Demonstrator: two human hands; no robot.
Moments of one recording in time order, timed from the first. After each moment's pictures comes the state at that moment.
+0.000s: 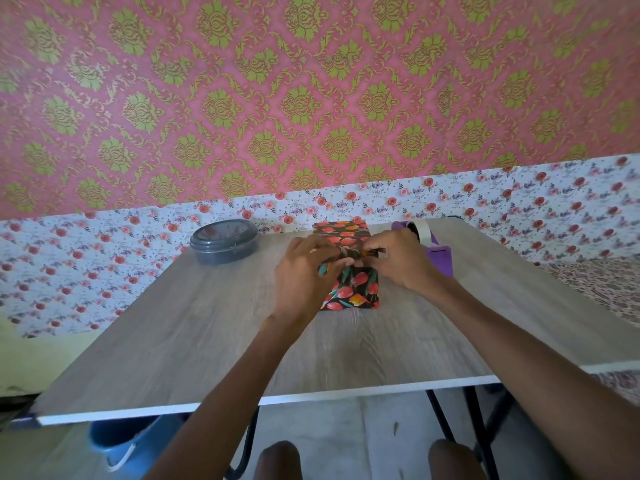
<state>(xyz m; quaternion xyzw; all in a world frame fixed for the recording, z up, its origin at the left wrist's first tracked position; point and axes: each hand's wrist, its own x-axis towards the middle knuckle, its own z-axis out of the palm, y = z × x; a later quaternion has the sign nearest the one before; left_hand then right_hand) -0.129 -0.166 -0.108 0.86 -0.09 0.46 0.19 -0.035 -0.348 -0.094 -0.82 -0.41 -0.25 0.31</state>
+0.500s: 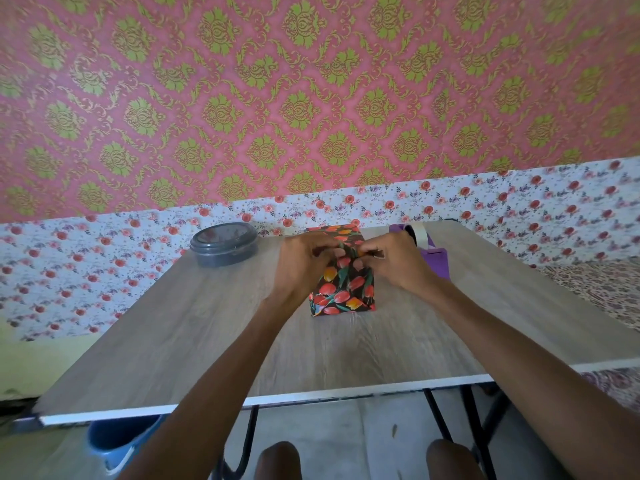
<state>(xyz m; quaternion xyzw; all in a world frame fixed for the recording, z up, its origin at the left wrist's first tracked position) -0.124 -0.162 -0.079 0.86 -0.12 0.37 0.33 -0.031 -0.347 -0.099 -0.83 -0.38 -0.22 0.34</state>
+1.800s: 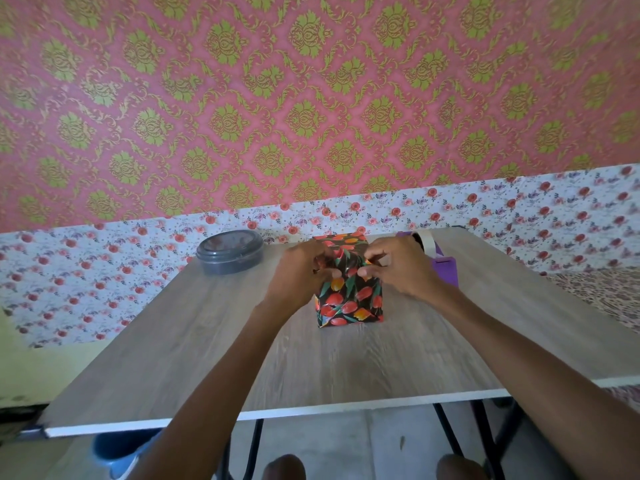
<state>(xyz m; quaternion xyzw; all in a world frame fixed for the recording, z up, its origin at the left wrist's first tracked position) -0.110 -0.136 -0.082 0.92 -0.11 0.30 0.24 -0.042 -0.345 -0.086 -0.83 -0.38 -0.21 0.35</state>
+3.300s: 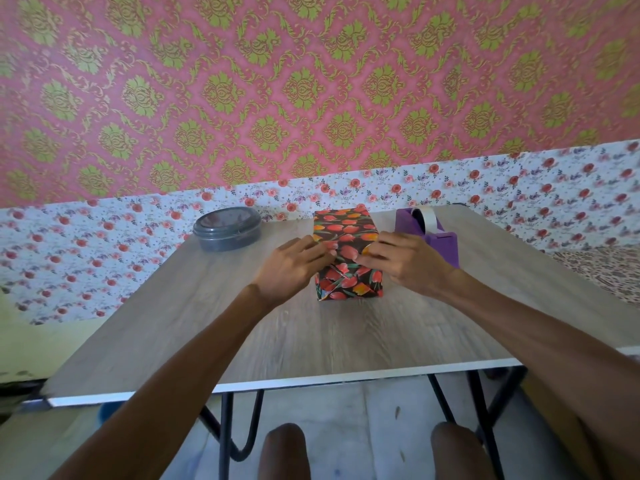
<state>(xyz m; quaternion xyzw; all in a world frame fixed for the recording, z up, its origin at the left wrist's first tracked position) -0.114 -0.107 -0.116 0.80 -0.36 0.46 -0.13 -0.032 -0.367 -0.122 -0.68 -0.57 -0.45 -0.05</state>
